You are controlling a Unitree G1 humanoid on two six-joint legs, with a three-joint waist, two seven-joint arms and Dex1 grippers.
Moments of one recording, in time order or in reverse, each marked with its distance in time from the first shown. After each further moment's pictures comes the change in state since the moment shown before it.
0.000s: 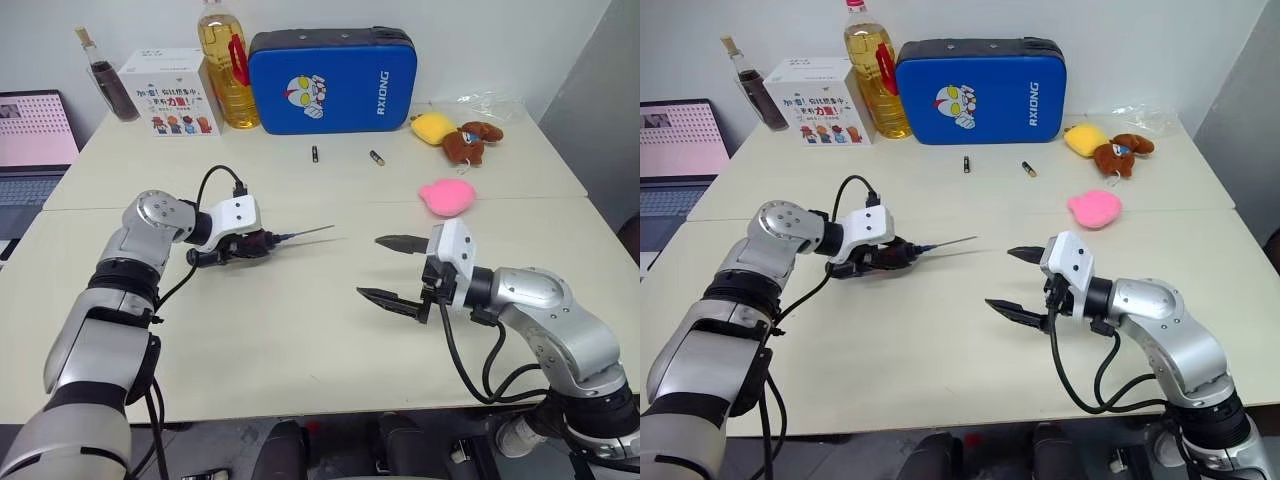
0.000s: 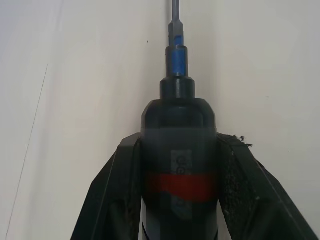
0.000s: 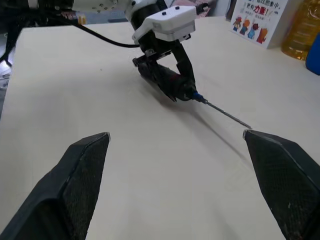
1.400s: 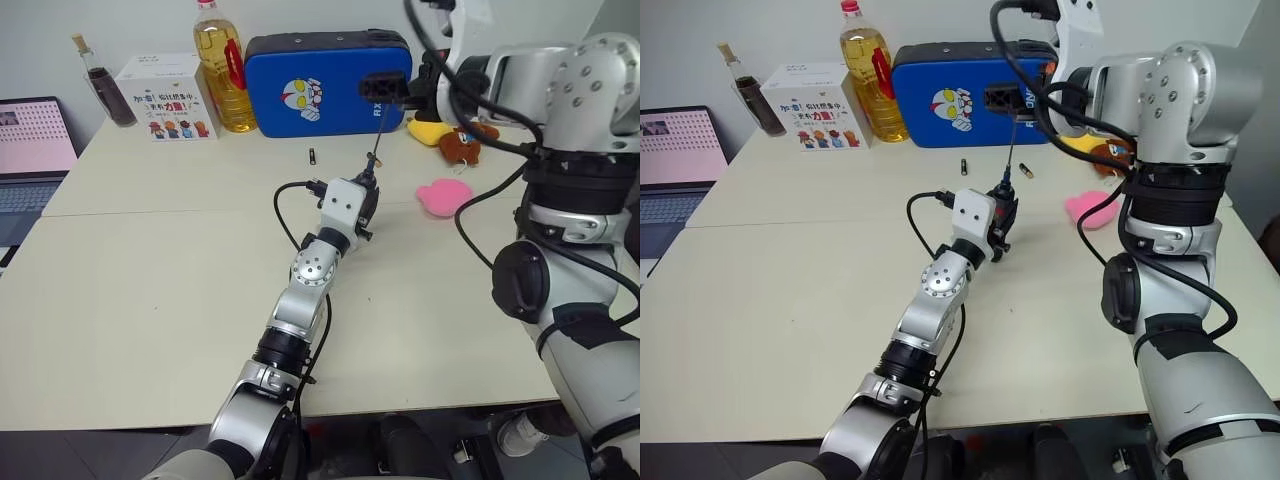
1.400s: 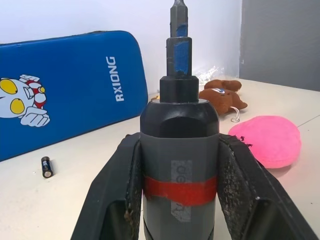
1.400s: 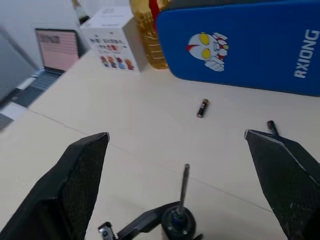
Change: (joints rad) left arm 0.353 -0.751 0.146 -0.635 -0.055 0.227 1.101; right arm -1.118 0.276 -0.402 0.690 -0.013 0.916 -0.516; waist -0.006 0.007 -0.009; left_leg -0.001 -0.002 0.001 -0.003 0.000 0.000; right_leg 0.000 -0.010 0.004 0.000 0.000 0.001
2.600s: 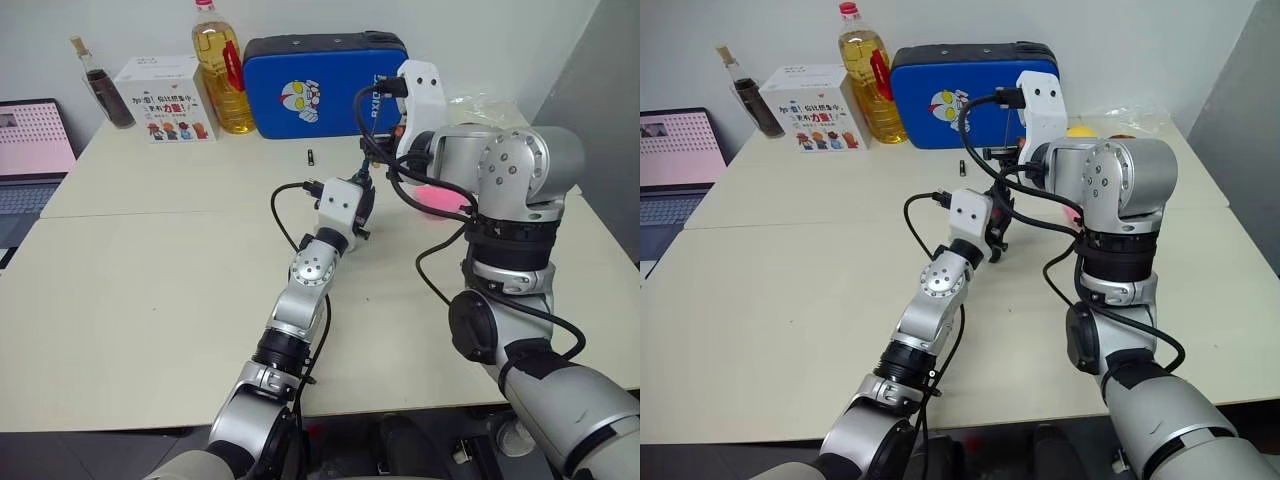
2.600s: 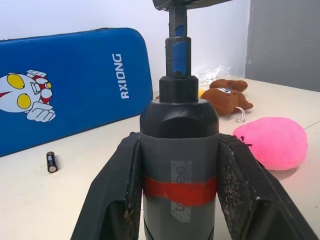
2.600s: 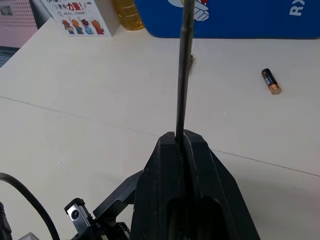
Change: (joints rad) left arm 0.004 -0.006 0.009 -0.009 -0.001 0.019 0.026; right arm 0.218 0.241 0.052 -0.154 -0.117 0.007 -0.206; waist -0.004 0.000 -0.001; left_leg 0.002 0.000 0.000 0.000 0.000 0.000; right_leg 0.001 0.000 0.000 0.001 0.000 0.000
